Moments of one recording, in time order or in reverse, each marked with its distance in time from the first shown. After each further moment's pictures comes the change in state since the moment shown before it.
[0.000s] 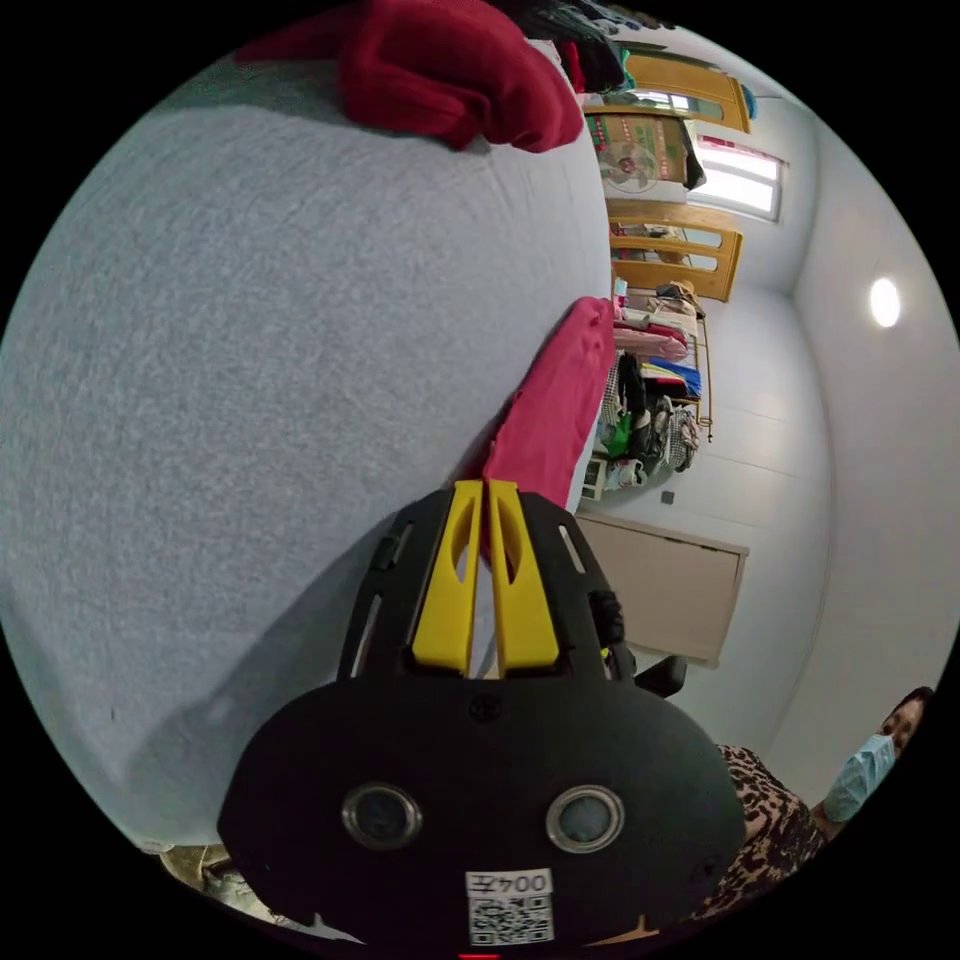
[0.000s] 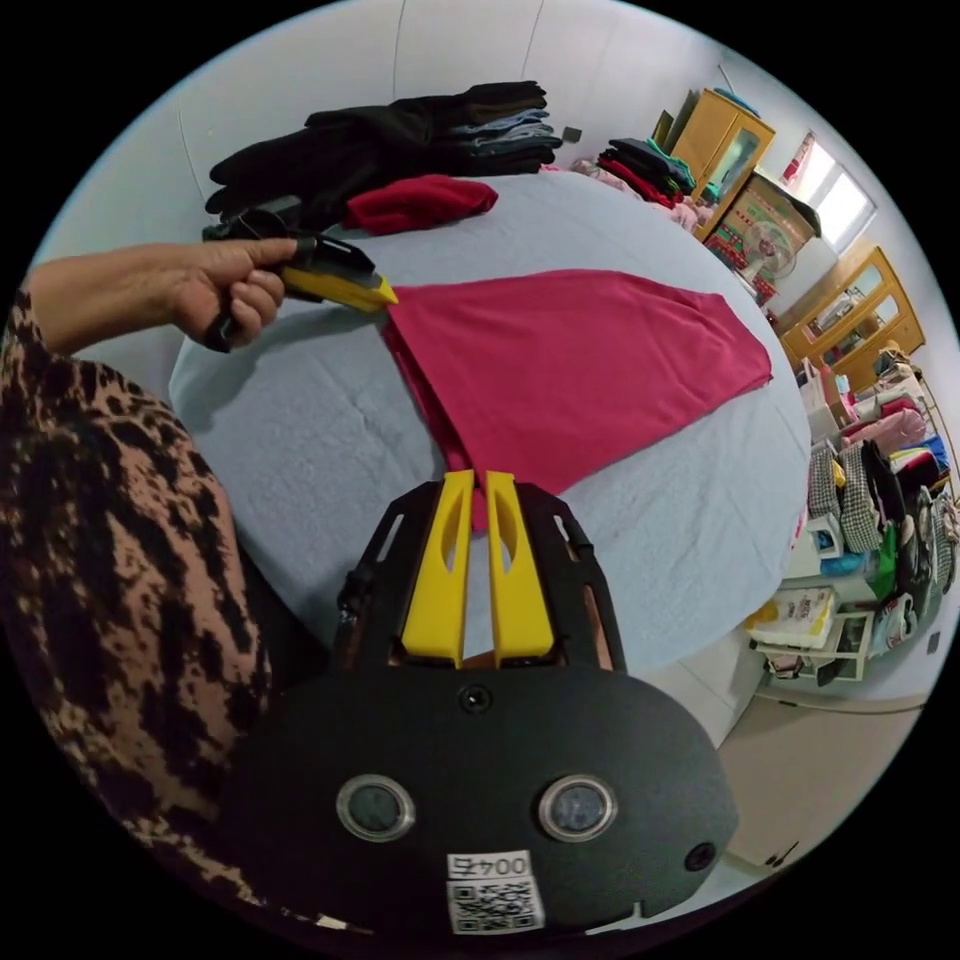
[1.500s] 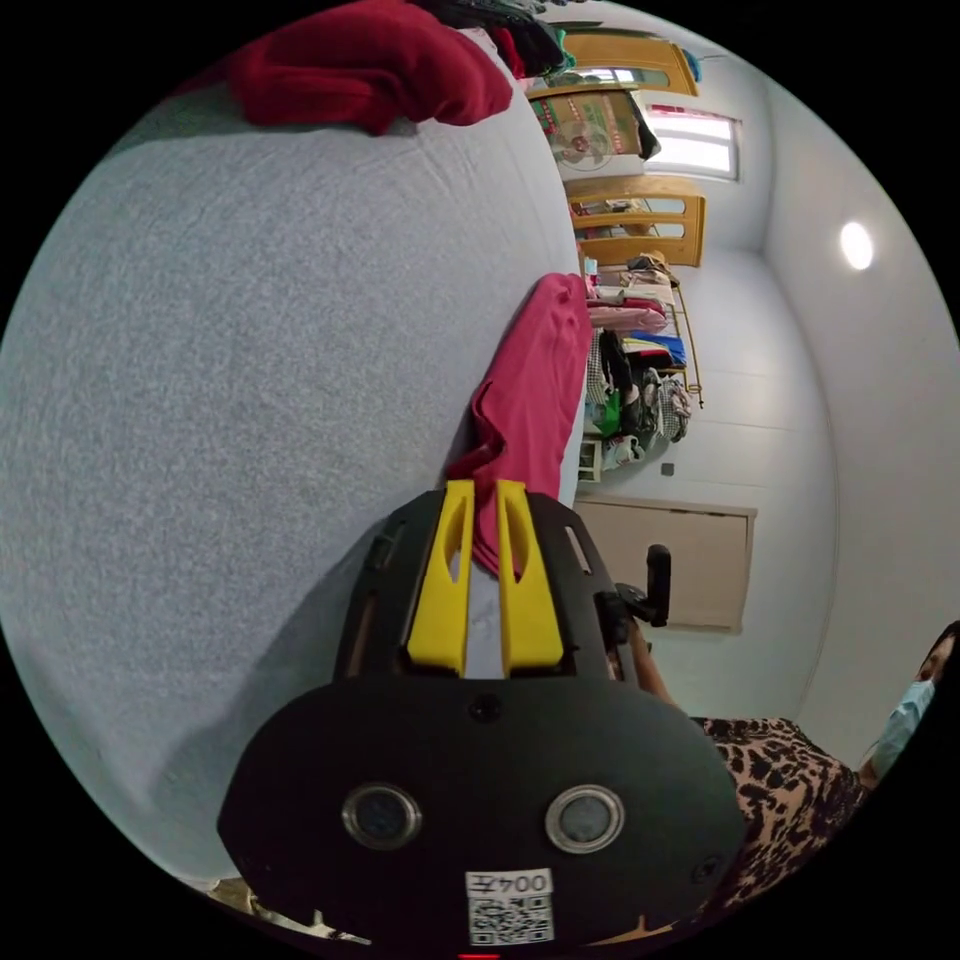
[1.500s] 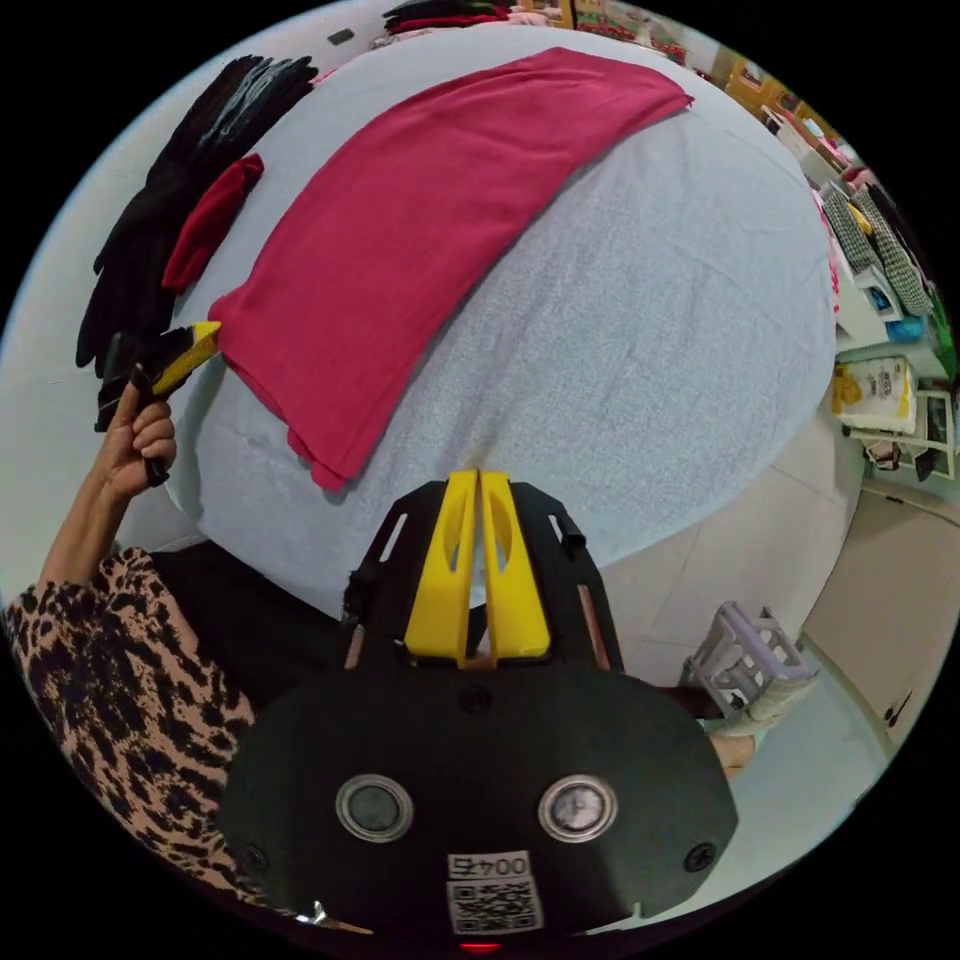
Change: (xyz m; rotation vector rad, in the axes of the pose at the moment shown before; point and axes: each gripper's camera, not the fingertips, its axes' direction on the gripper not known) left arm -0.005 0.016 -0.009 -0.003 -0.001 0.130; right arm 0.287 -0.044 -0.047 -0.400 -0.268 0.472
